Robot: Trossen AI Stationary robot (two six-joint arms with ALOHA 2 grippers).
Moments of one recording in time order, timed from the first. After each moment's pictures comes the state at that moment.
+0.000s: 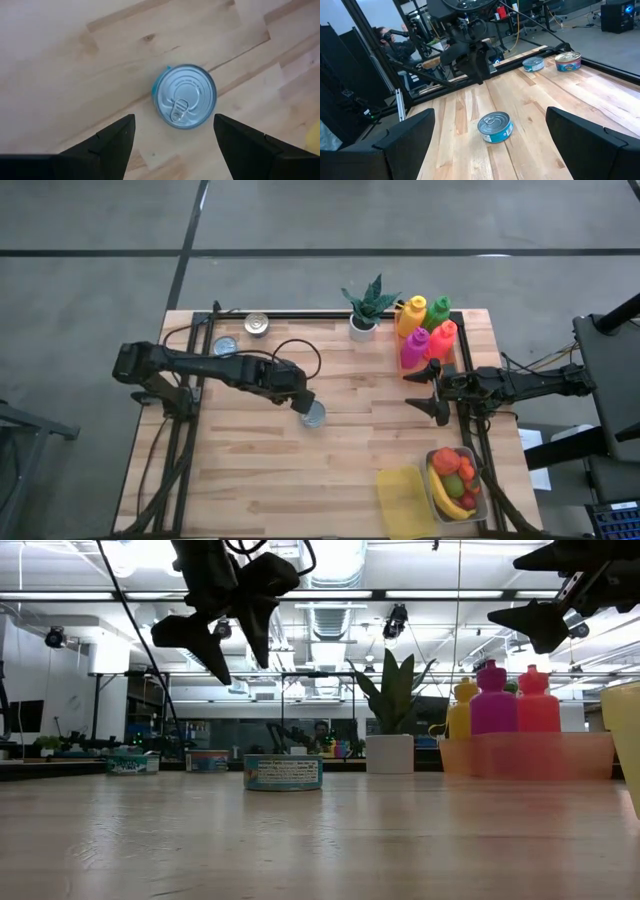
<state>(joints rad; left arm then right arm) -0.03 1.58 1.24 -0.86 -0.14 -1.15 0.16 0.26 0.23 -0.03 0.22 0.39</state>
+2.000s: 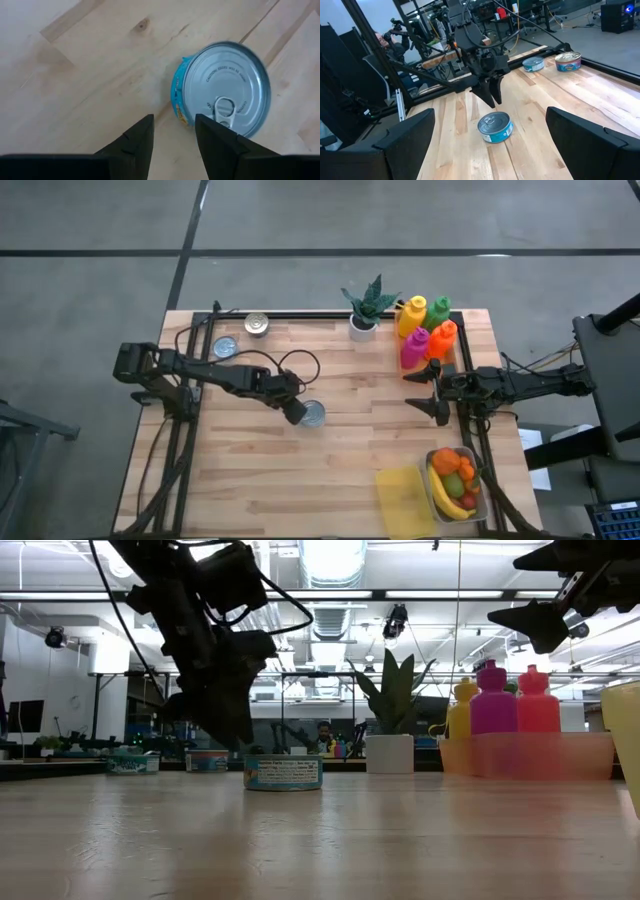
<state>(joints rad) 0.03 1.58 0.85 -0.36 -0.04 -0.78 0.16 0.26 0.23 -0.03 0.22 0.39</state>
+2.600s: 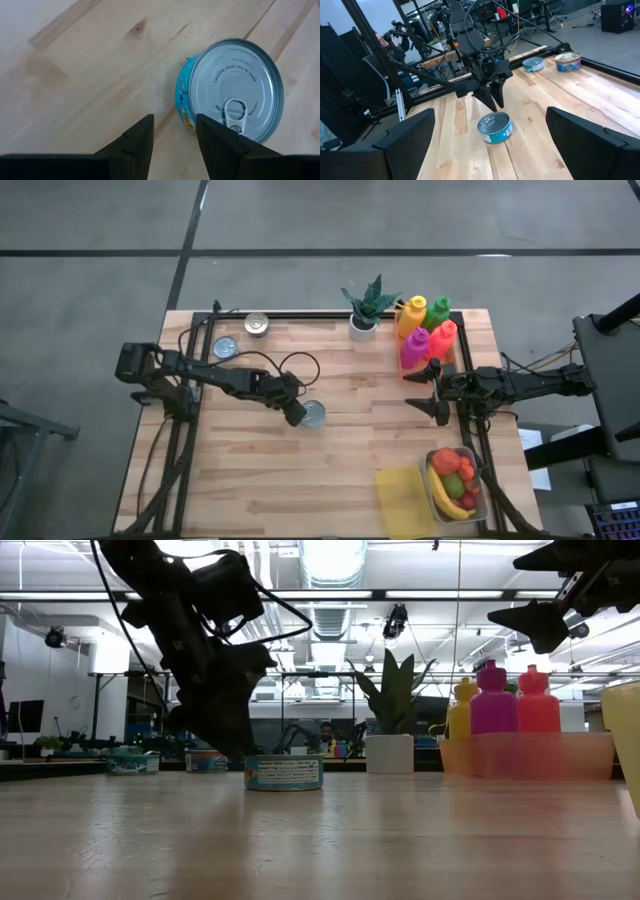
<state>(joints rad) 0.03 1.60 0.79 -0.25 -0.05 -0.72 0.16 0.26 0.23 -0.03 0.22 0.39</state>
